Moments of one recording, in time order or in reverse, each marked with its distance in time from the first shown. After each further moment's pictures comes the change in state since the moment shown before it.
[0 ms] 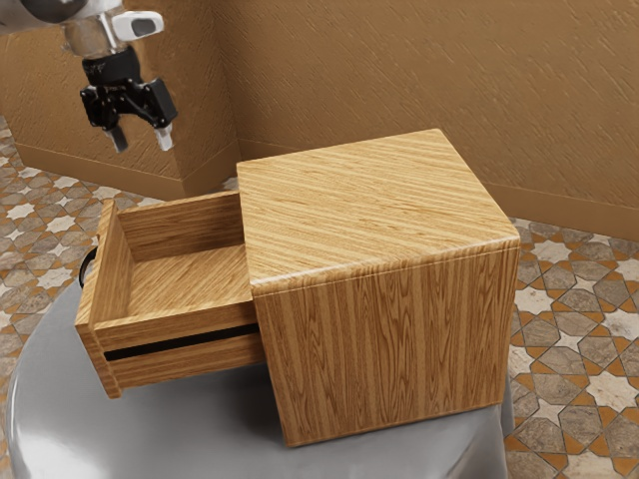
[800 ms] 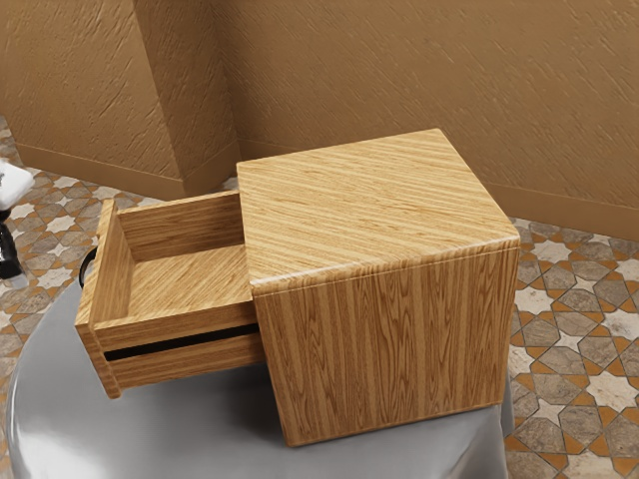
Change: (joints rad) arm -0.770 -1.062 0.688 -0.889 0.914 0.123 0.306
